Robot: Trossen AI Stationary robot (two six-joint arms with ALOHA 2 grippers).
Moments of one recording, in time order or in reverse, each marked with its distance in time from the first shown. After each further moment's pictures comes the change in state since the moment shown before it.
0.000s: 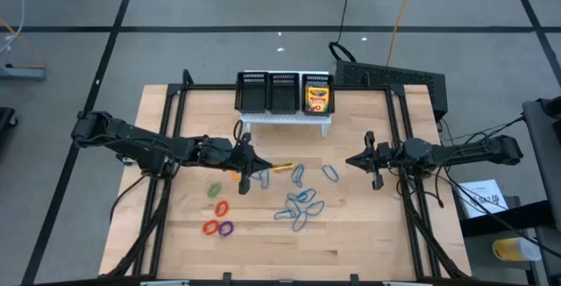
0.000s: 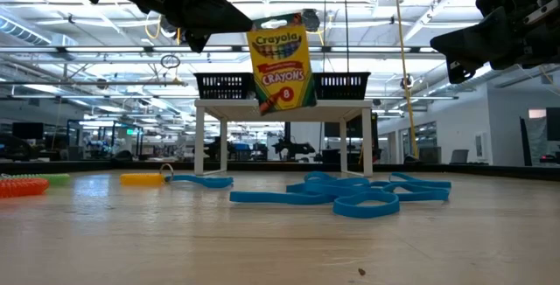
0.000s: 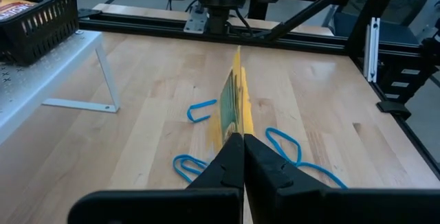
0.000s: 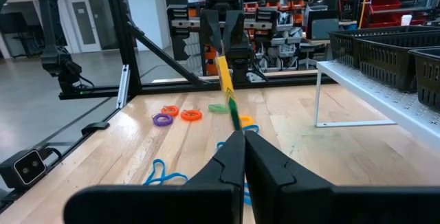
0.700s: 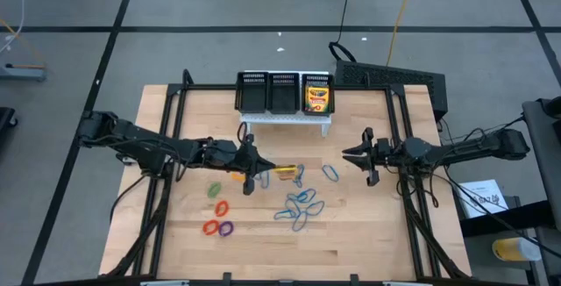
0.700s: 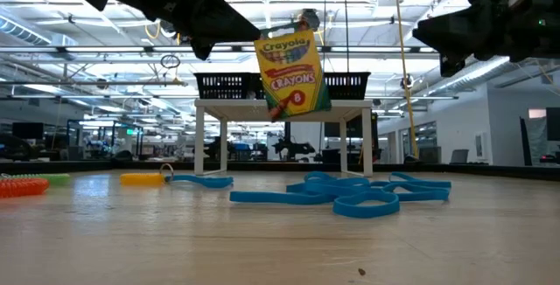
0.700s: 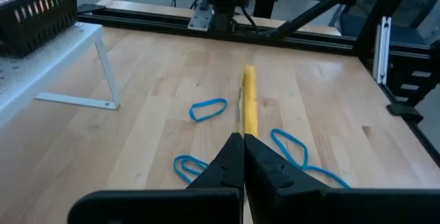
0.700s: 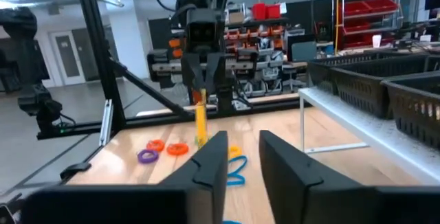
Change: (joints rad) left arm 0.000 0.061 0.000 0.060 -0.017 -0.018; right arm 0.000 0.238 0.000 0.341 0.084 0.034
